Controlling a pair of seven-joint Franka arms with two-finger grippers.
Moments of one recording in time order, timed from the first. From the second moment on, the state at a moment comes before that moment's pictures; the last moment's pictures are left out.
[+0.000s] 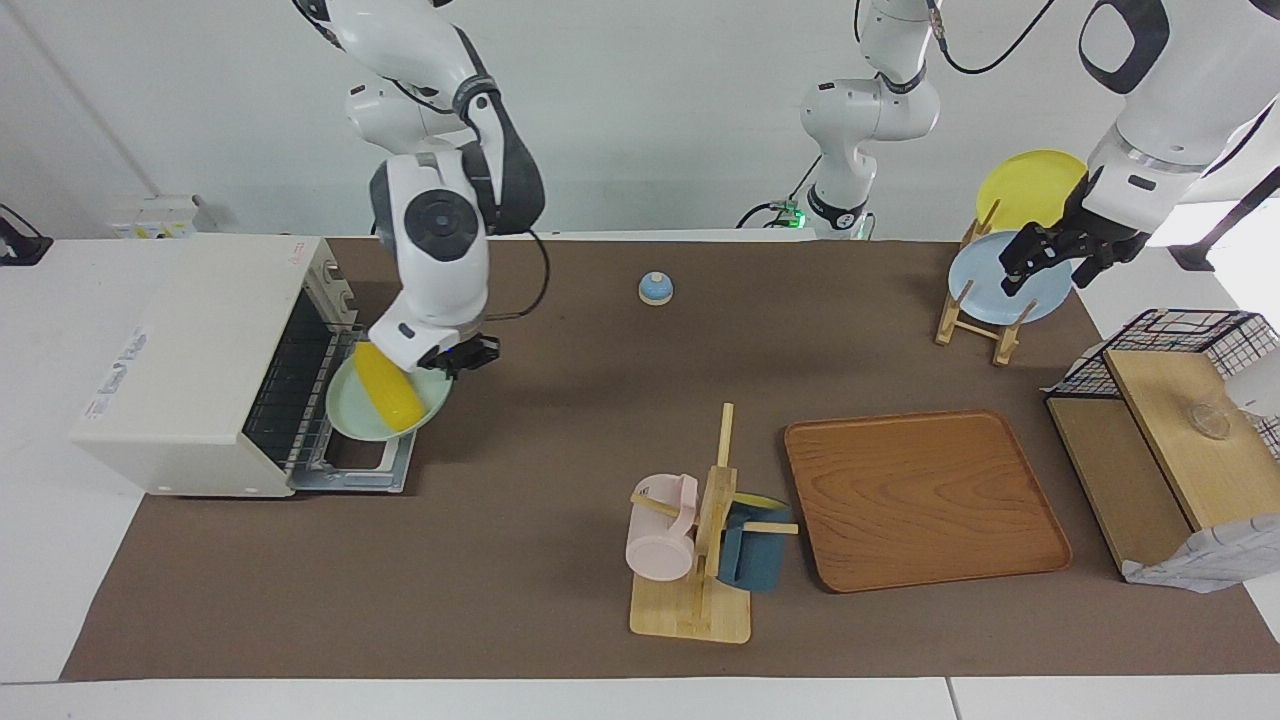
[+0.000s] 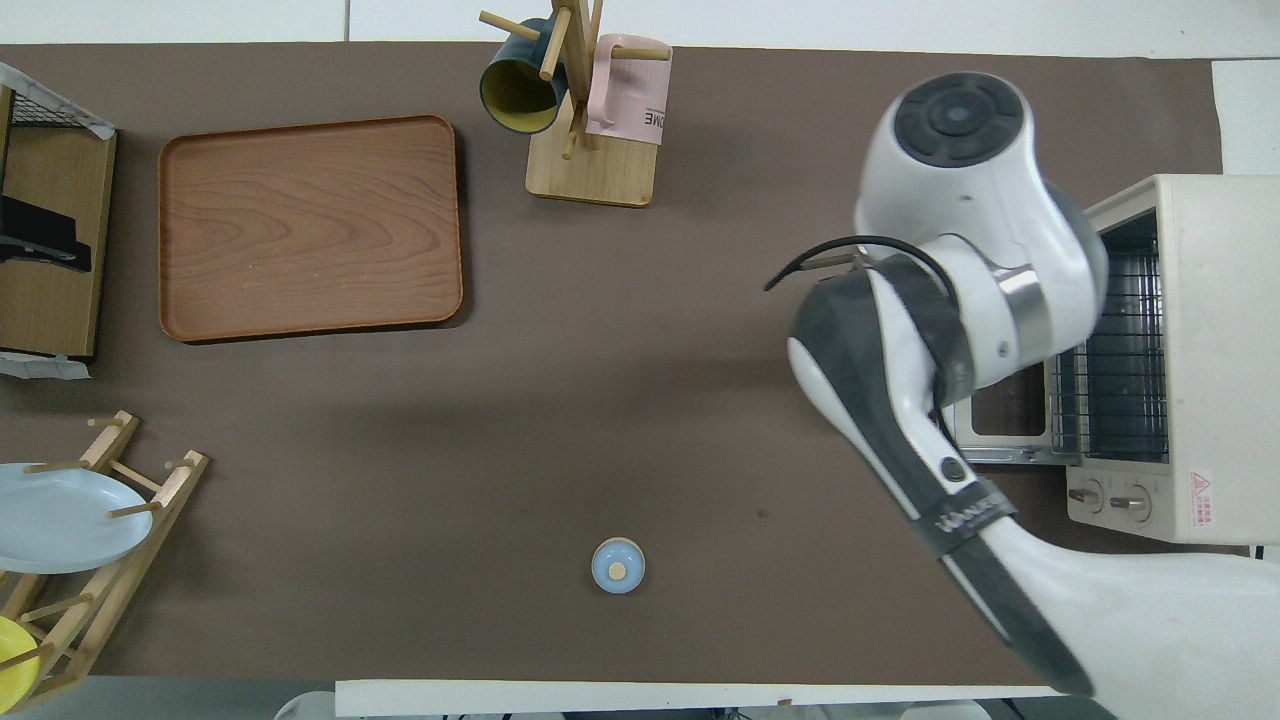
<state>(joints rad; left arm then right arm) -0.11 -0.01 0.06 -1.59 0.02 1.57 -0.06 0.42 0.32 0.00 -1.59 -0.13 1.67 0.43</state>
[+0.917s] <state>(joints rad) -0.12 -0.02 0.05 -1.60 0.01 1.50 -0.05 0.64 0.73 0.09 -1.21 -0.06 1.89 1.04</state>
